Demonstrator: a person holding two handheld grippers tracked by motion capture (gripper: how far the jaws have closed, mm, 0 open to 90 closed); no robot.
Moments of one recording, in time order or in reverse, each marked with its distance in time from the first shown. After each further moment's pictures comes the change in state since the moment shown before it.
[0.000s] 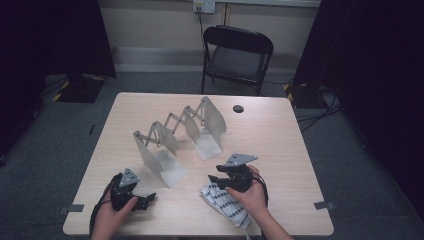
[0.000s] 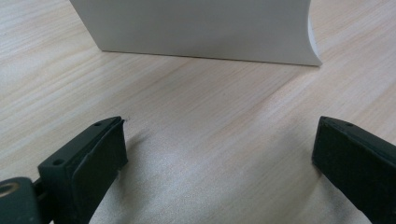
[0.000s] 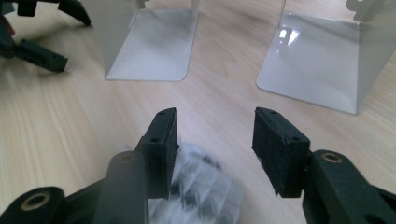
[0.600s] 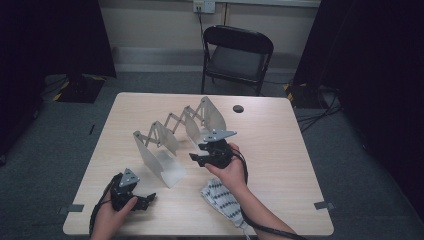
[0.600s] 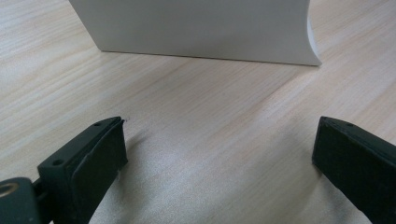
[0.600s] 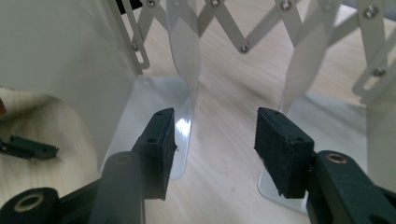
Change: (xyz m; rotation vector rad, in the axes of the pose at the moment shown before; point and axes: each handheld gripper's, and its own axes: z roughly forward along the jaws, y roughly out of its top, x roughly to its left) left arm 0.000 0.000 0.000 -0.002 -0.002 0.000; right arm 0.001 0.078 0.038 -0.038 0.008 -0.018
